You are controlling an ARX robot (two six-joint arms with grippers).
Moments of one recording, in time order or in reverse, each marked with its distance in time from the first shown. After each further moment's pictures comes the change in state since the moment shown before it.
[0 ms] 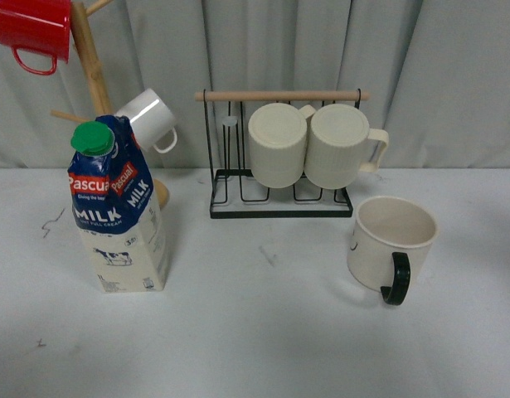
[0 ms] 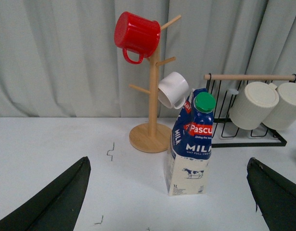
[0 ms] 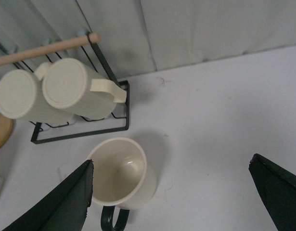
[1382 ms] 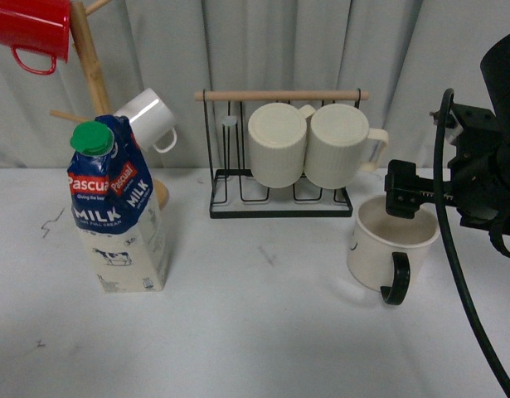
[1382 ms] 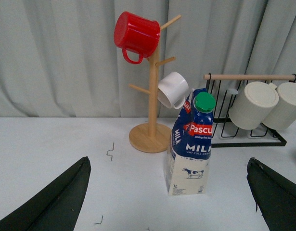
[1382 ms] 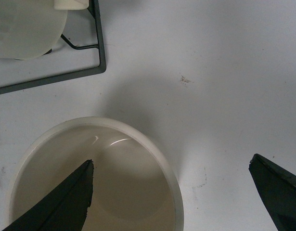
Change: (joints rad) left arm 0.000 0.000 0.000 0.000 0.000 0.000; right arm 0.161 0.620 0.496 -0.315 0.169 0.102
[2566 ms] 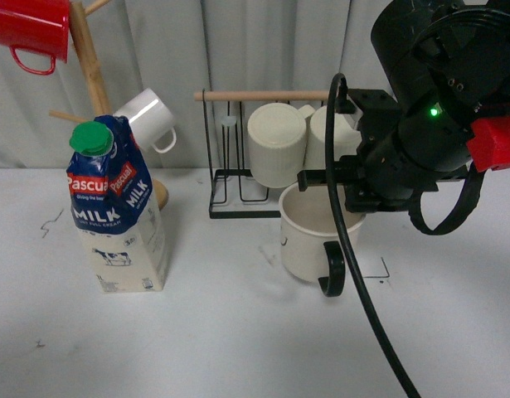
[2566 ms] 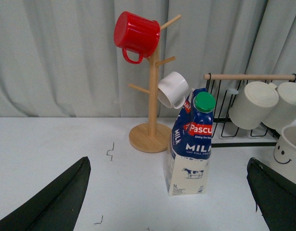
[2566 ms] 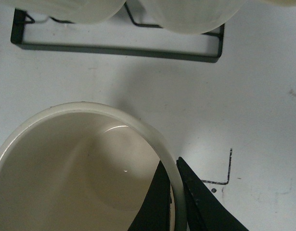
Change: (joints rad) left arm 0.000 0.000 0.000 0.000 0.000 0.000; right arm 0.192 0.031 0.168 -0.190 -0.009 -0.107
